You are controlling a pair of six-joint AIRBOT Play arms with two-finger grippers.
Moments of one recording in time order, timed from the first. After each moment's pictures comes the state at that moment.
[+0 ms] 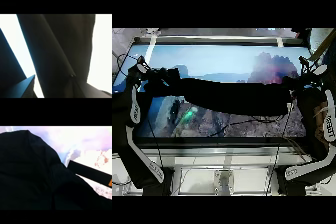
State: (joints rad) left arm 0.22 -2.08 1.92 1.23 -0.87 -1.75; right arm -0.29 -1.66 1.52 -1.10 1.15 1.27
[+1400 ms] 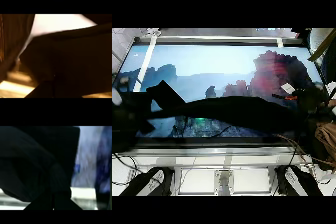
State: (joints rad) left arm 0.23 -0.97 0.91 1.70 -1.25 -1.55; right arm -0.41 -0.84 0.79 -1.36 1.25 1.15
